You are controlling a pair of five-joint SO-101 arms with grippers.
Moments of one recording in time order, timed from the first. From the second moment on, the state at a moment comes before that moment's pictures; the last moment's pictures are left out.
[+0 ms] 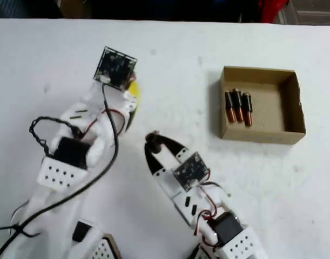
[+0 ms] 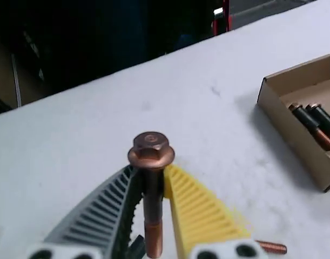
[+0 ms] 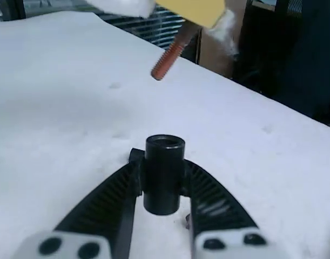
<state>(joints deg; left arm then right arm) 12.8 -42.3 38.6 40.7 -6.2 -39.4 -102.6 96.4 25.0 10.9</state>
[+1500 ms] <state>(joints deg) 27.2 -76.4 60.7 23.7 12.1 -37.1 -102.6 96.4 14.3 2.0</state>
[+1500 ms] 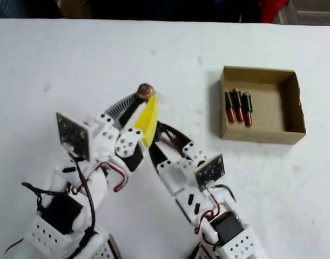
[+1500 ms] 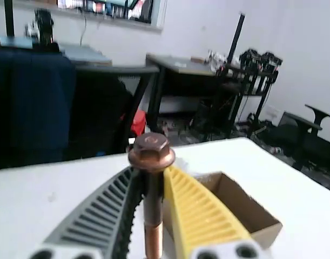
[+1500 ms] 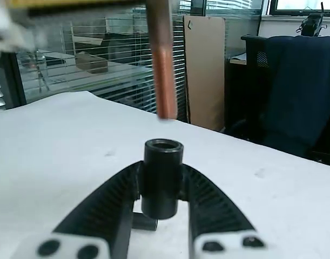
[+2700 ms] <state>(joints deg) 29.2 -77.2 67.1 35.0 13.5 -37.3 -102.5 96.4 14.3 2.1</state>
